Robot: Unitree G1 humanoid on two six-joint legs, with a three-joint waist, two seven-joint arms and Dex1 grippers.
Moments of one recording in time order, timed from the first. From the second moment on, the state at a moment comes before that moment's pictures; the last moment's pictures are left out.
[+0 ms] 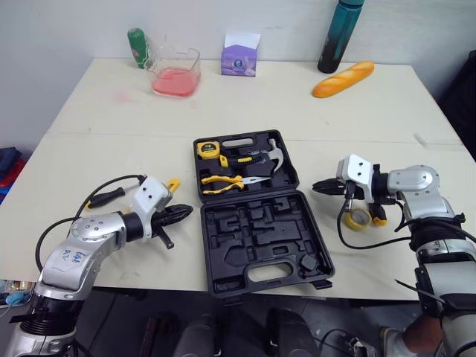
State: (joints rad) left arm -0.23 0.72 0.00 -0.26 -0.35 0.64 -0.64; right arm -0.84 -0.68 0.09 0.91 -0.01 -0.37 1.27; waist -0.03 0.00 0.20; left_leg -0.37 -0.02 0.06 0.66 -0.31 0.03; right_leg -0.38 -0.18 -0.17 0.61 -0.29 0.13
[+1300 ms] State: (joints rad) left arm -0.54 0.52 -0.14 0.10 -0.16 0.54 -0.70; right arm -0.54 -0.69 0.07 0.38 0.04 -0.08 1.21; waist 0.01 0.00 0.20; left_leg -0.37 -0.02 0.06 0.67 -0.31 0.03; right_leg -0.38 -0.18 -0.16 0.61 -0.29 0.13
